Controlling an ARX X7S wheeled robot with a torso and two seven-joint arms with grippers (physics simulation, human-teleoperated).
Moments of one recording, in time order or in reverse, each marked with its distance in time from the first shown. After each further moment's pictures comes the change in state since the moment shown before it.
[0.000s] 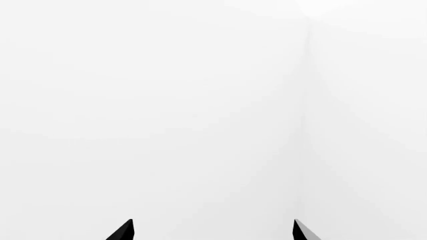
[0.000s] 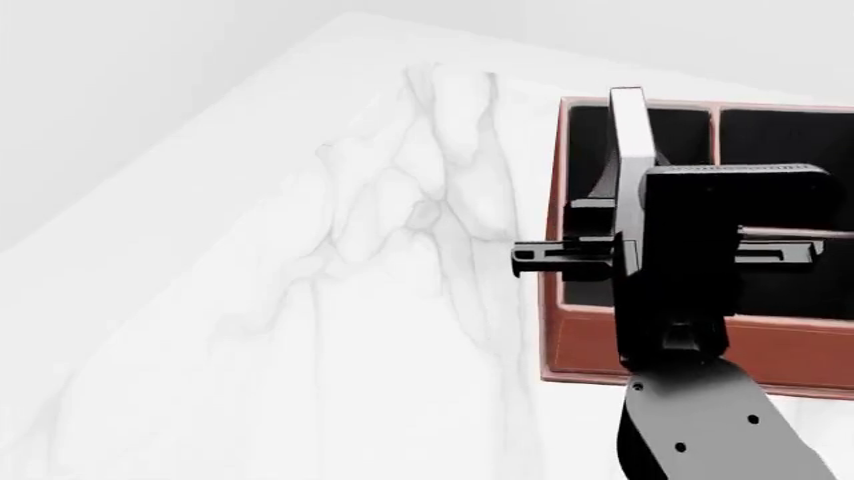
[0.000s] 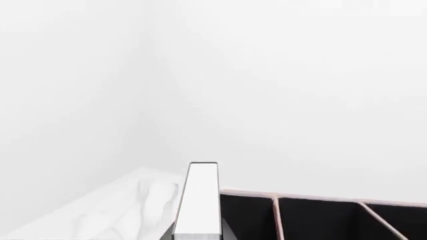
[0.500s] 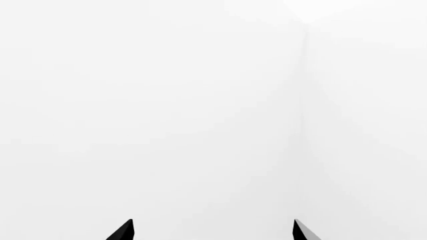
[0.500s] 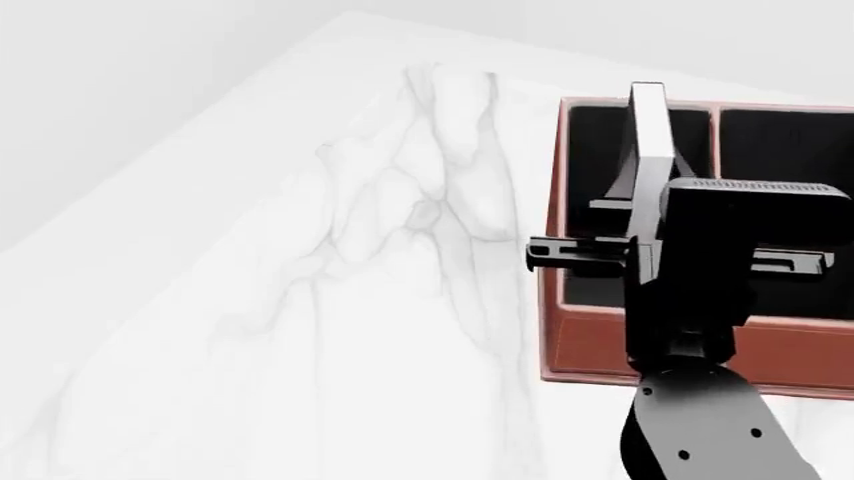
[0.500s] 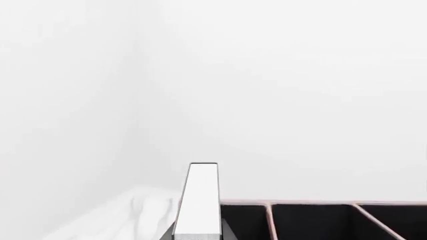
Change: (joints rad) left arm 0.005 -0.007 0.005 -0.003 0.022 0.030 0.000; right arm -0.022 -0.034 0.019 0.115 -0.040 -0.169 -0.024
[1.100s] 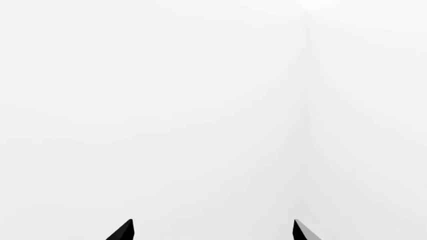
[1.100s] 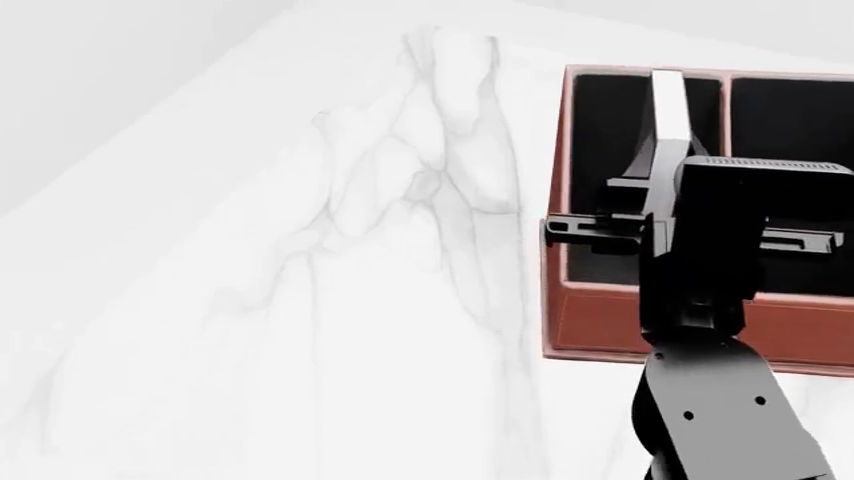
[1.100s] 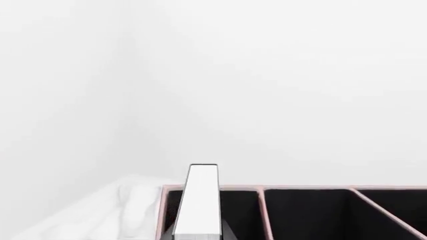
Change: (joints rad) left arm 0.009 0.002 -0.008 -0.005 -0.007 0.027 -0.006; right arm 0.083 -0.040 -0.002 0.211 -0.034 -0.099 -0.058
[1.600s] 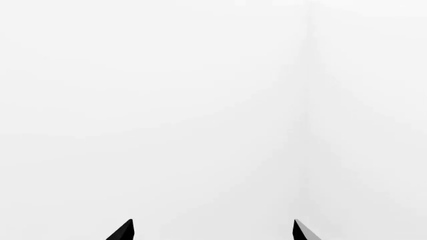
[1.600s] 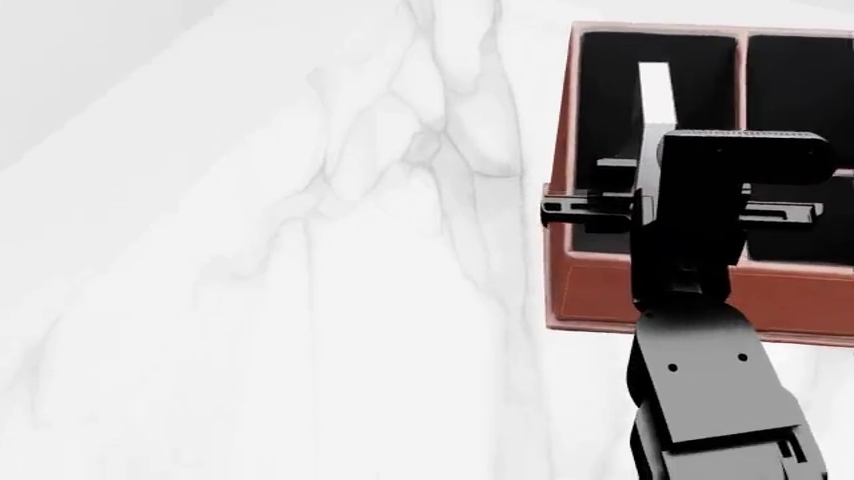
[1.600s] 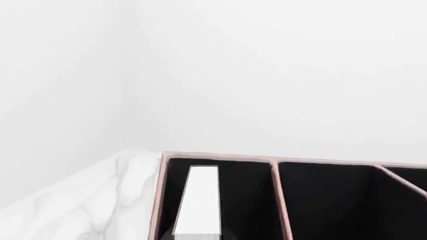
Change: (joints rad) left arm 0.005 -0.002 -0.006 0.001 0.000 0.028 -0.001; right arm 0.128 -0.070 -0.030 0.277 -0.043 -0.085 -0.088
